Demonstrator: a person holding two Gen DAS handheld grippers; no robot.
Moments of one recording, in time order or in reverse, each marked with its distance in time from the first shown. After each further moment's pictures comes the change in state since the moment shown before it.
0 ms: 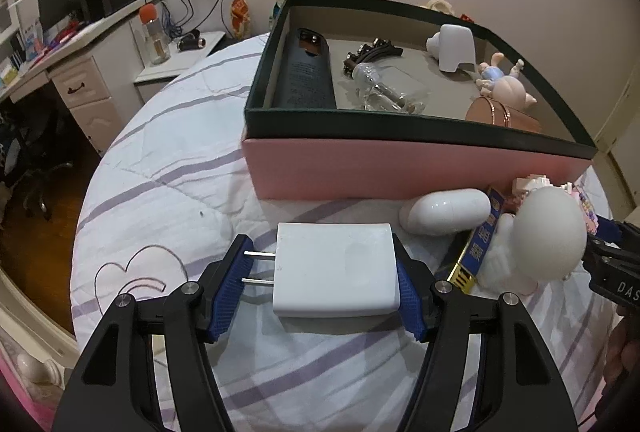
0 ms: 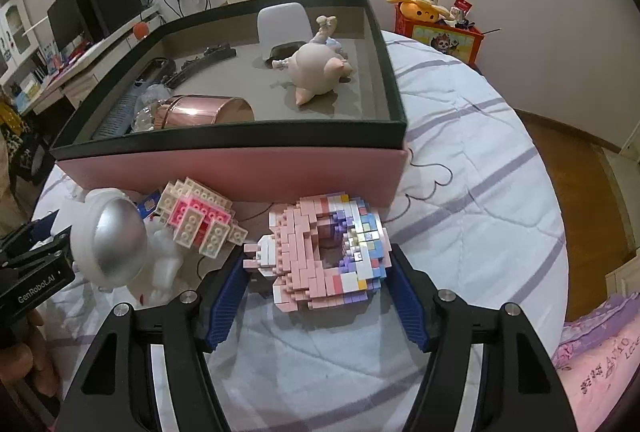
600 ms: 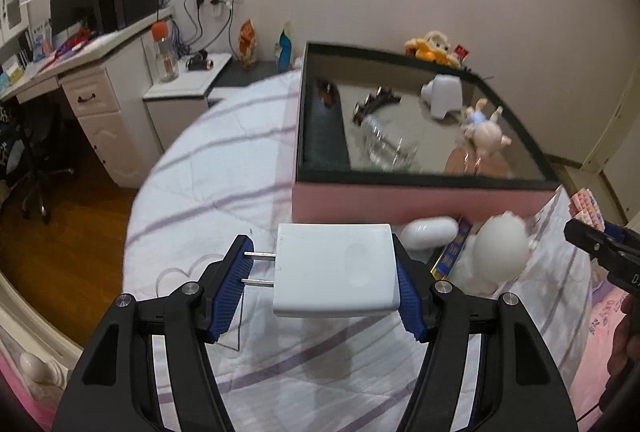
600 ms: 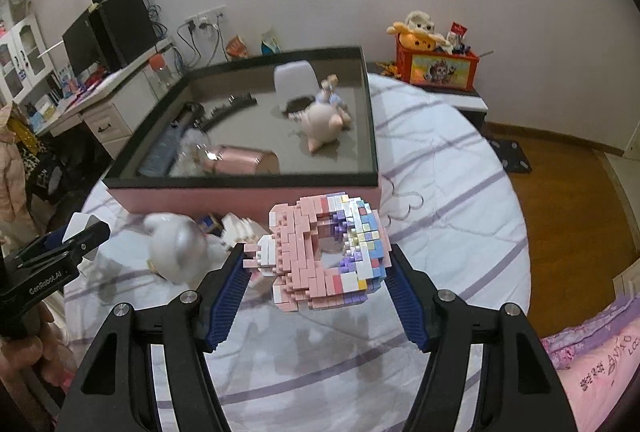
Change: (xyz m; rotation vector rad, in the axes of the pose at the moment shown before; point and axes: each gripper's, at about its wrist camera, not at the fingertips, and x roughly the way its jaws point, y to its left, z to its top) left arm -0.055 0.018 0.011 -0.025 -0.091 -0.024; right arm -0.057 0.004 0.015 0.001 -0.112 0.038
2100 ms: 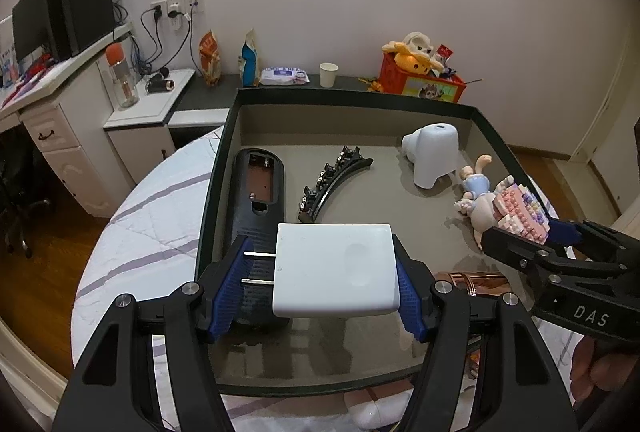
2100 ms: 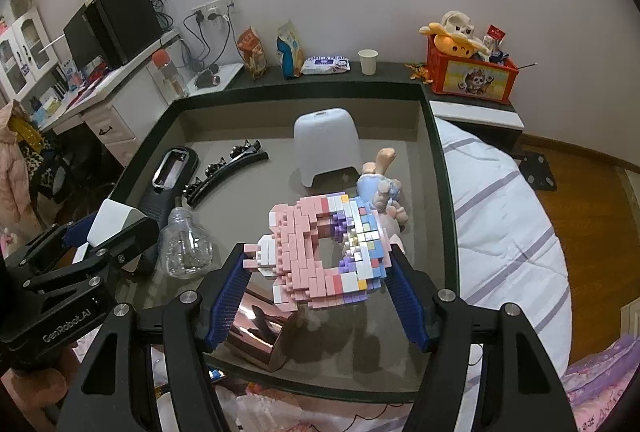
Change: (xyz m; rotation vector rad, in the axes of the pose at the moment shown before) left arm 0.082 -0.044 0.091 0.056 0.019 -0.058; right arm 0.092 0.012 0.090 -0.023 0.081 0.053
